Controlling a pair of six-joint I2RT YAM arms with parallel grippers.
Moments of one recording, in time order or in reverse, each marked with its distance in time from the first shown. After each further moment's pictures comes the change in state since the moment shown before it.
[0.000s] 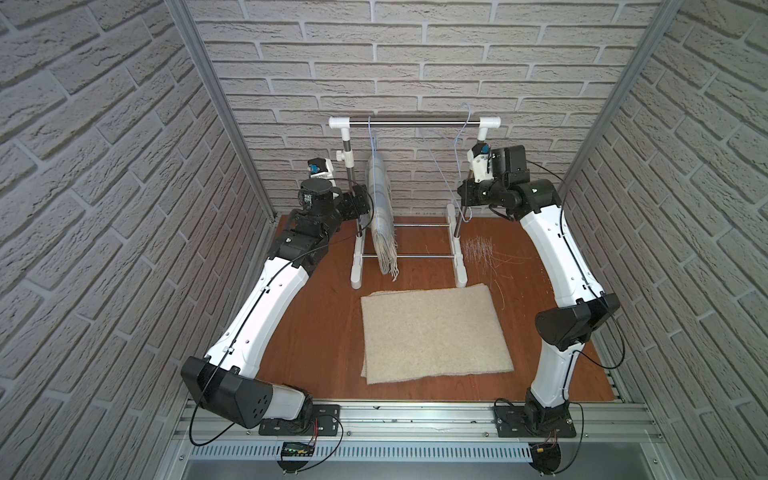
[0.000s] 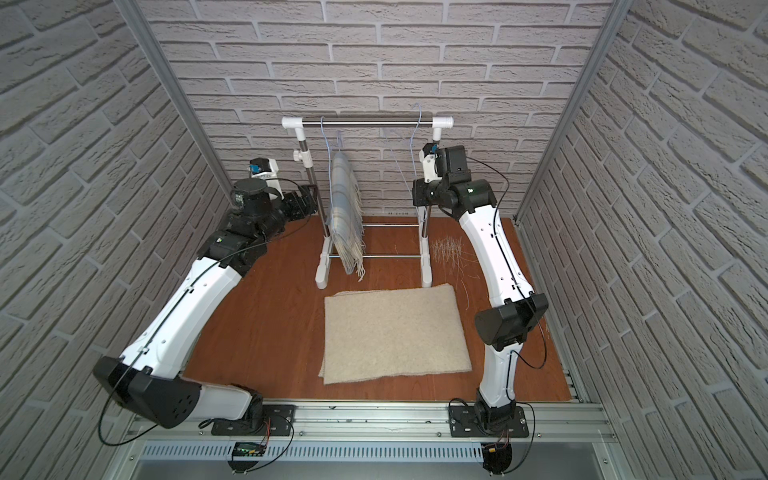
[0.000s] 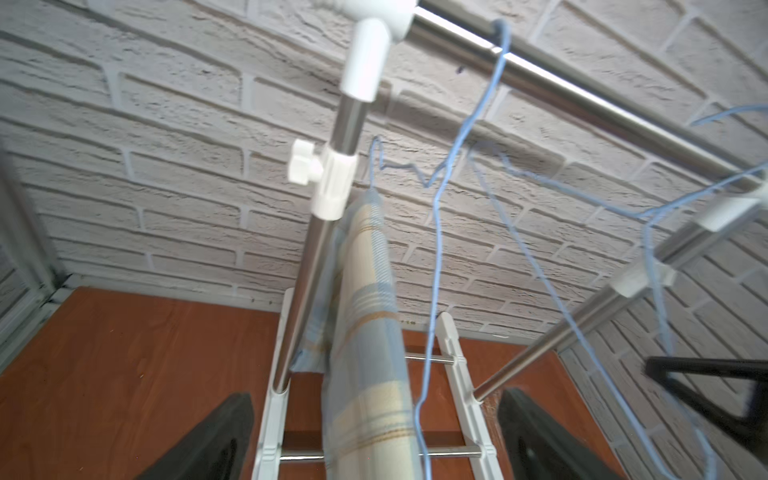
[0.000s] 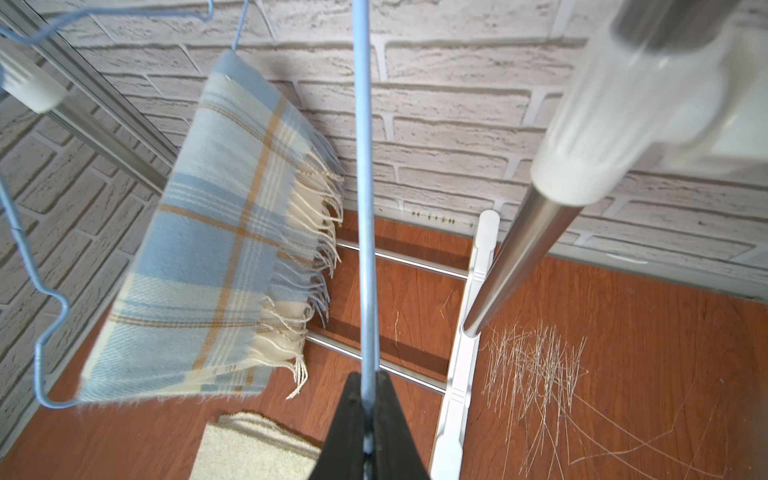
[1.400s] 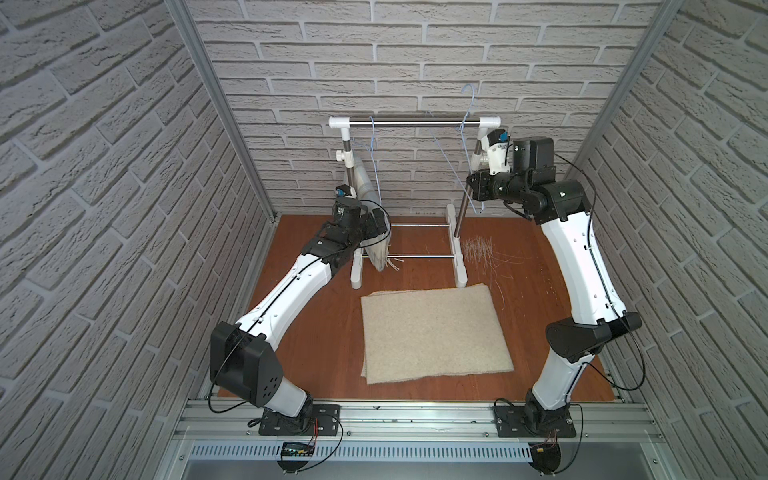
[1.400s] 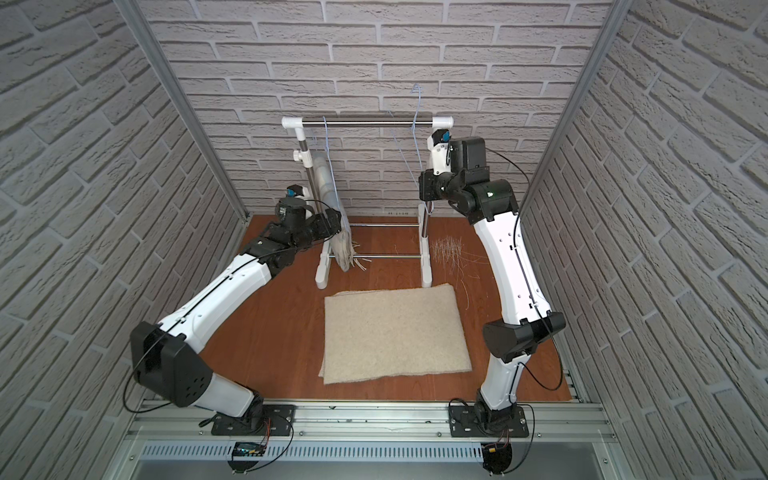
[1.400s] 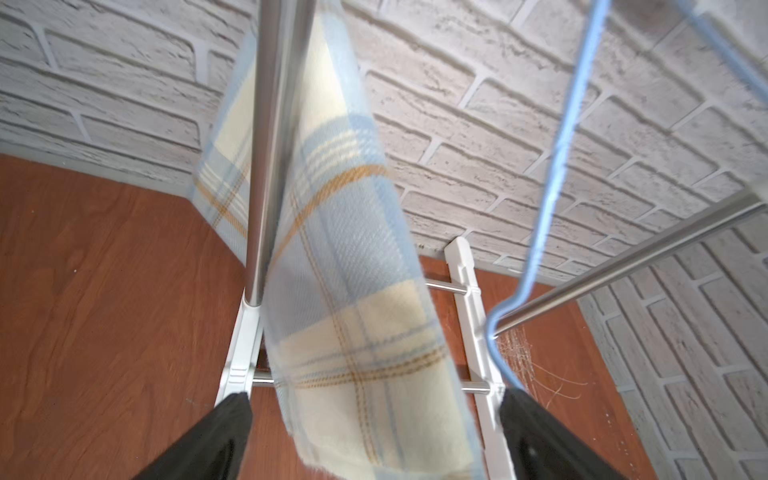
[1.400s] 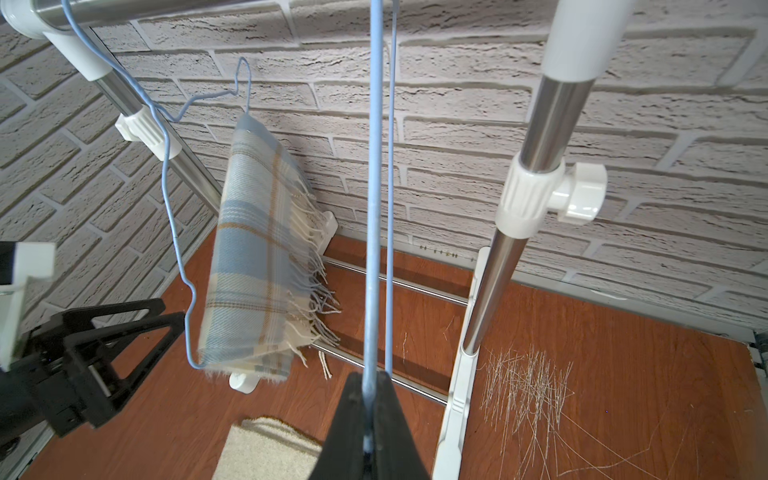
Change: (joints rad) left arm -0.086 0.090 -0.127 0.055 0.039 -0.106; right arm 0.002 -0.109 0.025 -0.031 -0.008 -0.020
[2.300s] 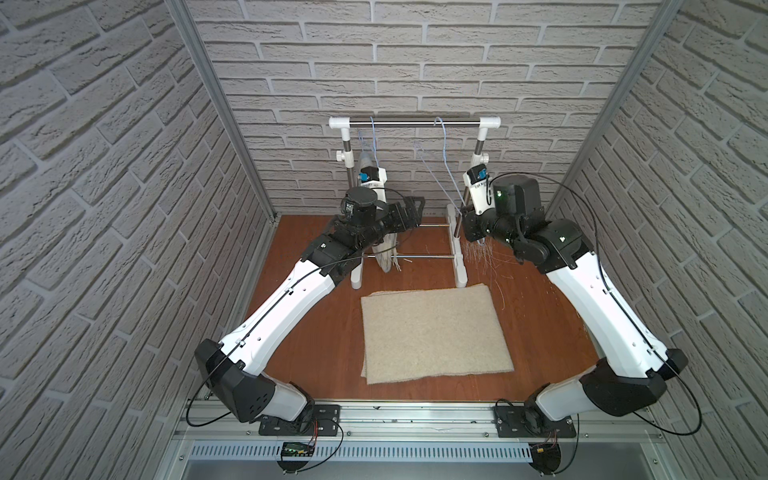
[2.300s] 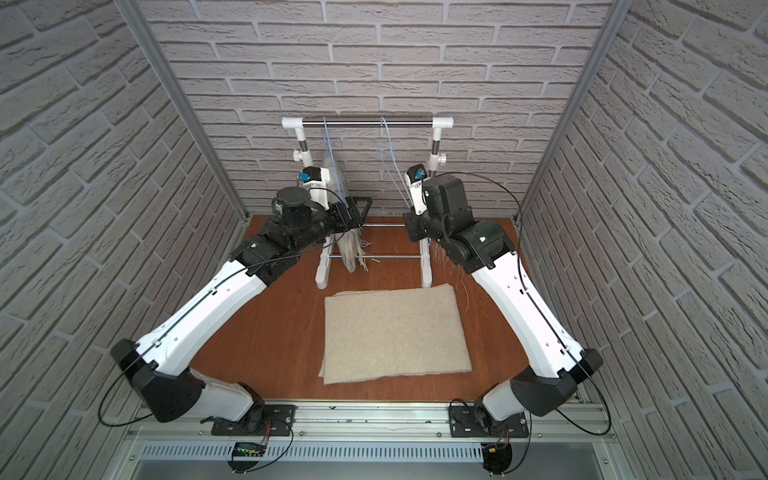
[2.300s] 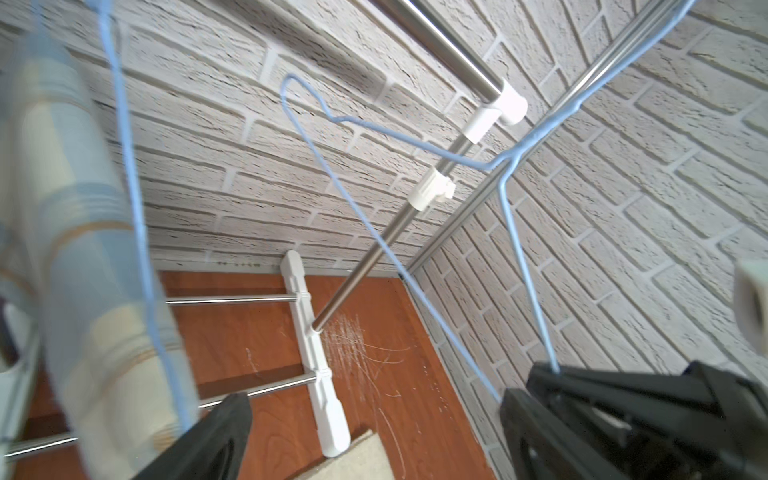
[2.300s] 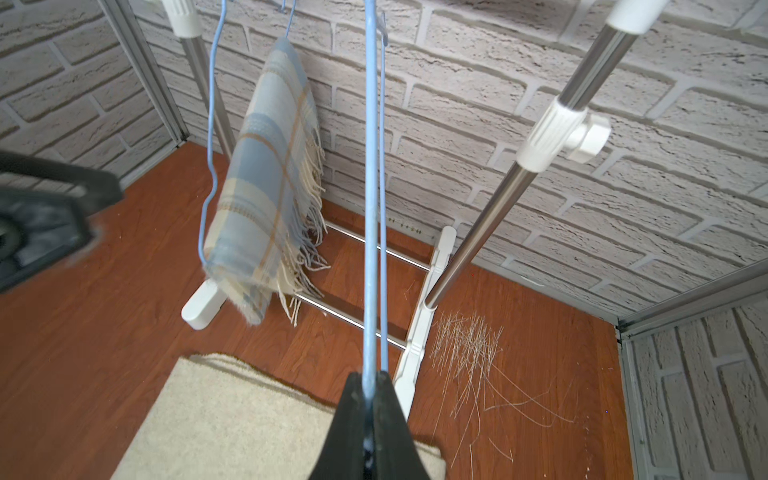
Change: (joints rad) left arm -0.228 -0.026 0.193 0.022 0.146 -0.101; right arm 0.321 -0.372 -0.535 0.111 0.405 -0.131
